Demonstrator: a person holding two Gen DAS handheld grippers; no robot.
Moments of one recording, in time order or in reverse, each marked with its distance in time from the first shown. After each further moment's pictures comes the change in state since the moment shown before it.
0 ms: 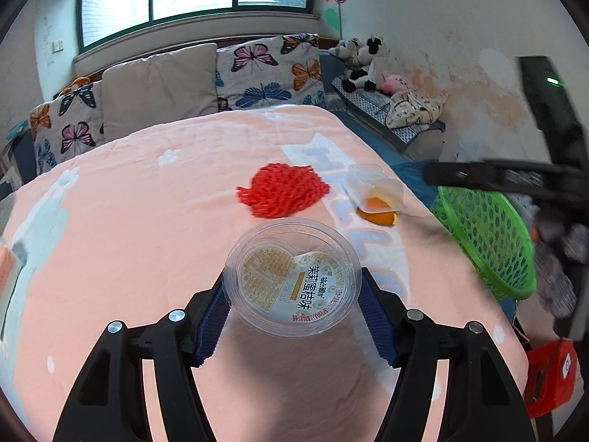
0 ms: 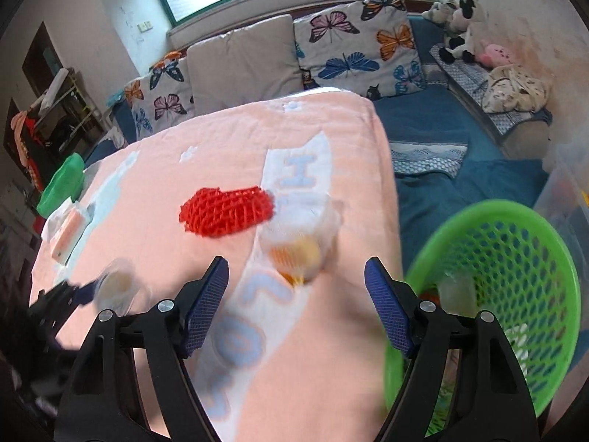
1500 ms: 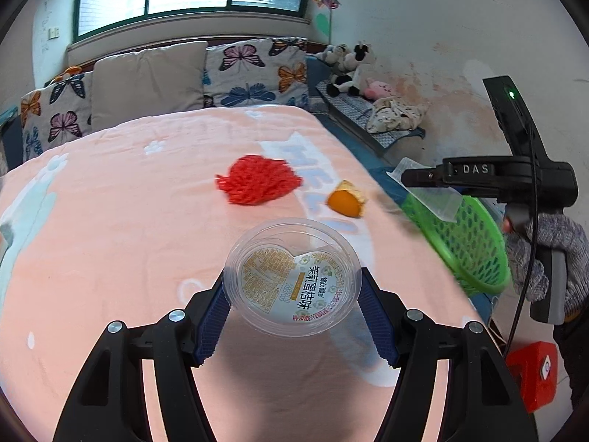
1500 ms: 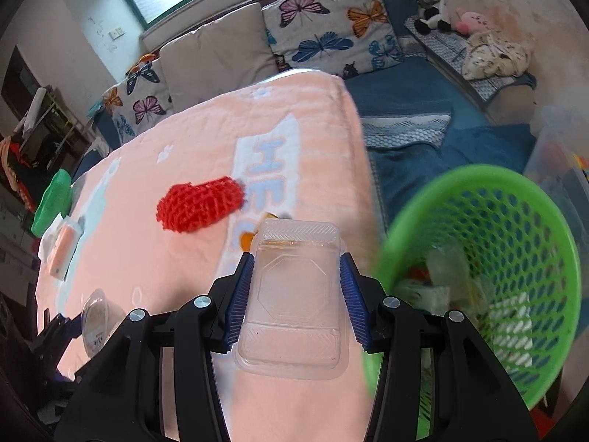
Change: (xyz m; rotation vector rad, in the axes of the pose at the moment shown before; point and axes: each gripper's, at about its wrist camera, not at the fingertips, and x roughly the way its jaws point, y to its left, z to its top) left arm -0.014 -0.022 -0.014 -0.027 -0.008 -0.096; right arm -0.014 -0.034 -0.015 0.121 0.050 -0.027
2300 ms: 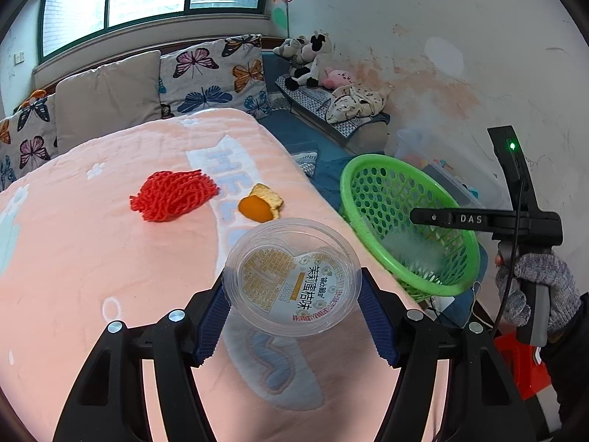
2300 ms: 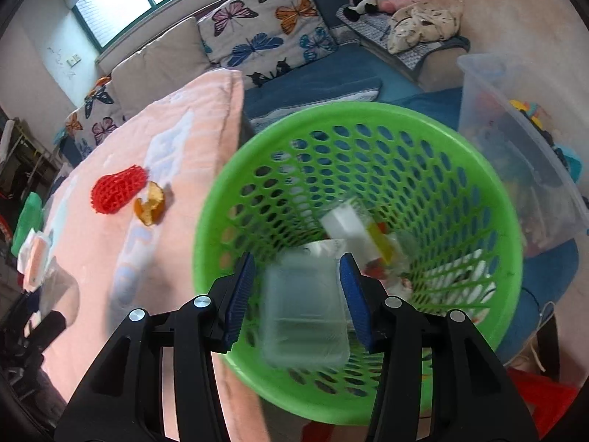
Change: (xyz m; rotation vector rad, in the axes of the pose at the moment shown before) left arm 0.020 -0.082 0.012 0.093 0.021 -0.067; right arm -0.037 -0.110 -0.058 0.118 -0.019 -0.118
